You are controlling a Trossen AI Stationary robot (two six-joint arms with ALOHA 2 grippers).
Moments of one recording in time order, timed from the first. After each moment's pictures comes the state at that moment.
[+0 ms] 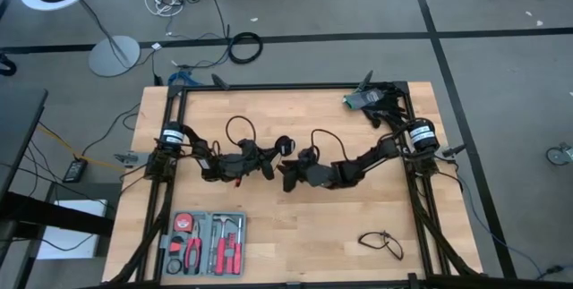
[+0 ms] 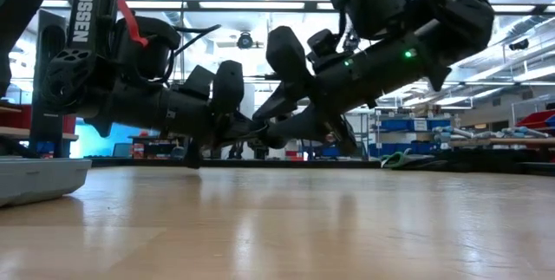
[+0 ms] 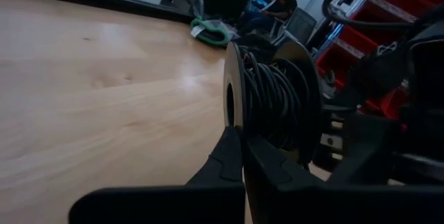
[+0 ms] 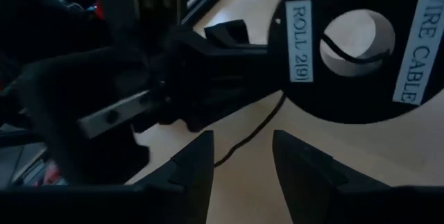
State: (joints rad) left arm -0.06 2.05 0.46 1.49 -0.57 -0.61; right arm 0.20 1.98 0.86 0.74 0.60 0.87
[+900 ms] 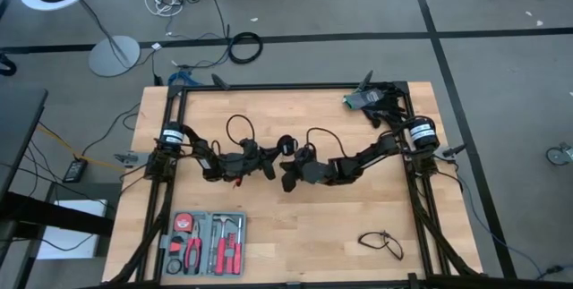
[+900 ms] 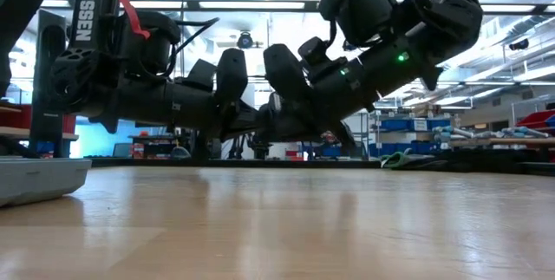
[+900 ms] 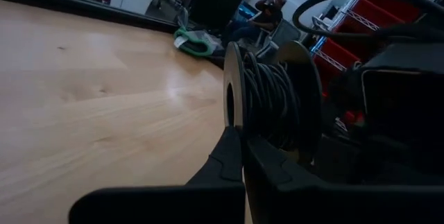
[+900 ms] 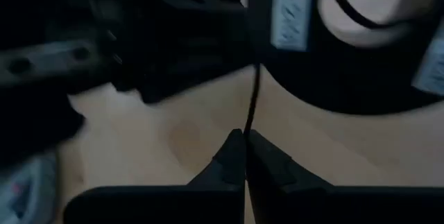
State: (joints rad) left arm -0.06 2.05 0.48 1.53 -0.55 -0.61; right arm 0.16 1.97 0.88 0.61 0.53 0.78
